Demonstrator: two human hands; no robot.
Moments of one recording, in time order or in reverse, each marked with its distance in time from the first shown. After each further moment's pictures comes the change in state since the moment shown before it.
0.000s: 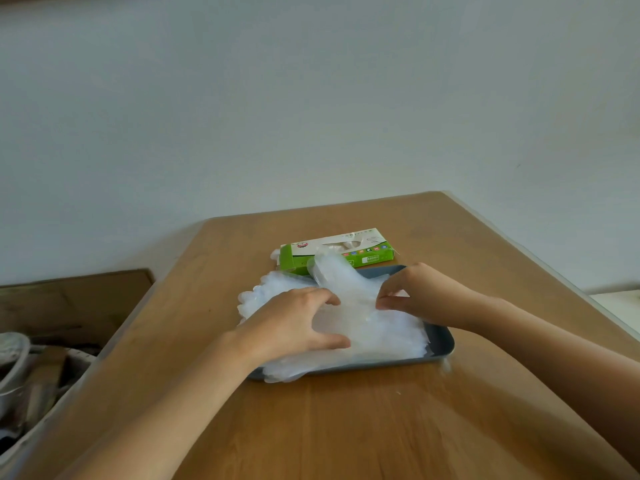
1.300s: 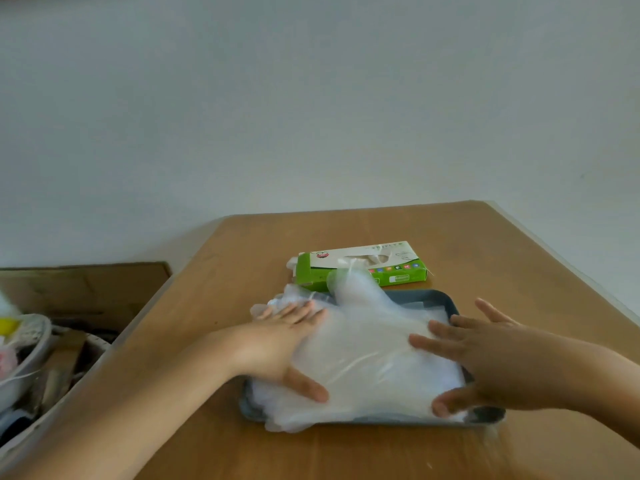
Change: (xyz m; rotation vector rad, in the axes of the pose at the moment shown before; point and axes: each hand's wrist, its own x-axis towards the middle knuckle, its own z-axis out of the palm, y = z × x) left_hand 0.013 -0.047 -0.011 0.236 -0.477 -0.150; right_hand -0.016 0.001 -0.018 -0.436 -0.556 -0.009
